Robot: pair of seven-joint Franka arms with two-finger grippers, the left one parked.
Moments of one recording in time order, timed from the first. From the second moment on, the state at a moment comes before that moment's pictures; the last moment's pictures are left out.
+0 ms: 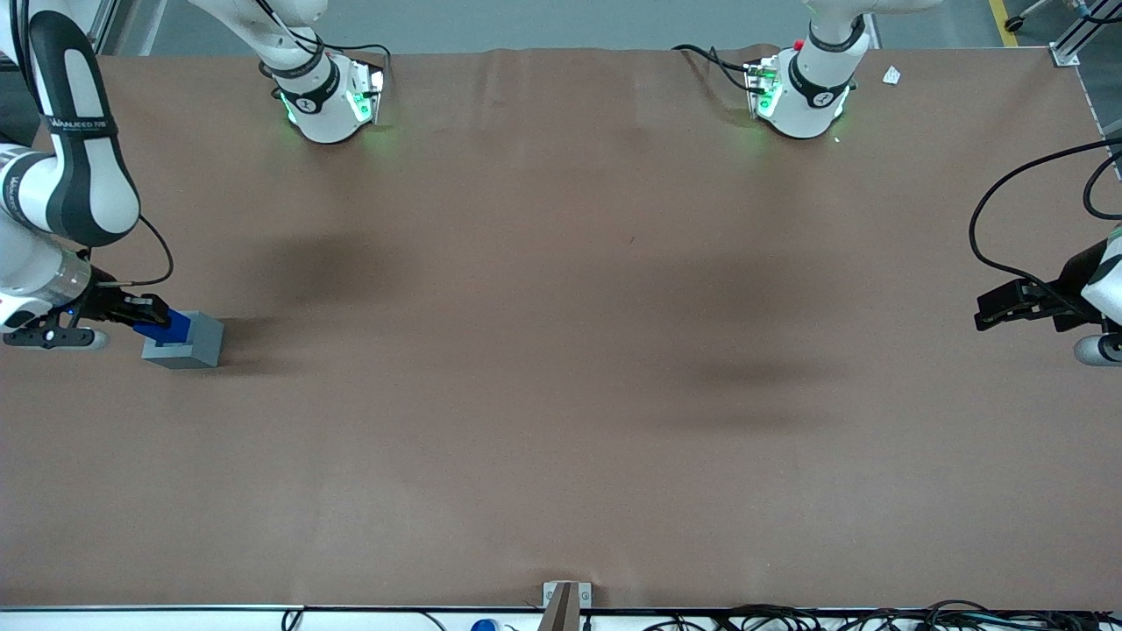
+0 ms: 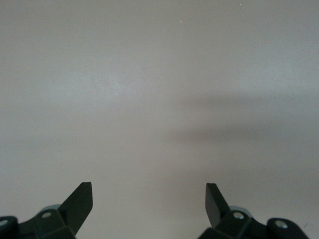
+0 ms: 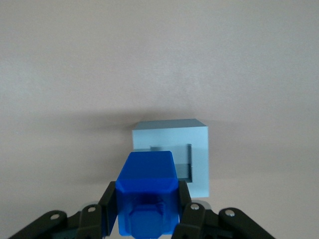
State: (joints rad) arm -0.26 0.19 -0.06 -2.10 0.00 2.30 -0.31
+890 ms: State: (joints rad) arm -0.29 0.19 -0.06 -2.11 0.00 2.34 -0.32
